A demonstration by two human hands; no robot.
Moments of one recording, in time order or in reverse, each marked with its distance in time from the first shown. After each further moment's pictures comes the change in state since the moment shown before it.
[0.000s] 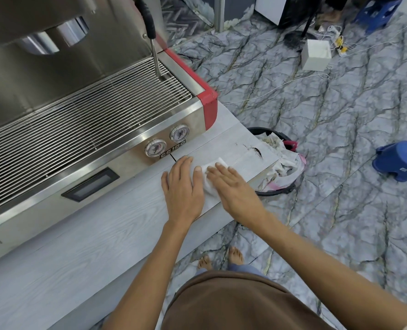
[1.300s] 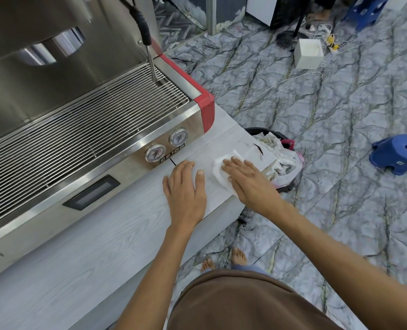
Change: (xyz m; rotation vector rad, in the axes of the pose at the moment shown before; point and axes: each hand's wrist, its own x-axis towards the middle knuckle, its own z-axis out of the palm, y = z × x) left_hand -0.001 0.001 0.000 -0.012 -0.030 0.025; right_hand 0.000 0.029 -0.027 -0.040 -0.038 0.081
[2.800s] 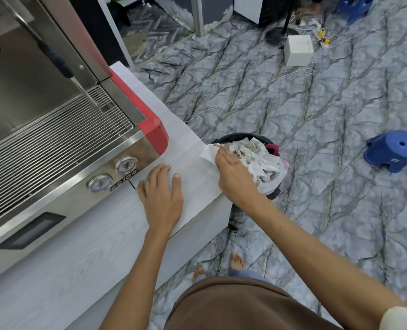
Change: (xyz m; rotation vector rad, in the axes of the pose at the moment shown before) left_hand 0.043 0.035 0.052 0.189 0.072 -0.014; right_hand 0.041 0.069 -0.028 0.065 0.167 0.202
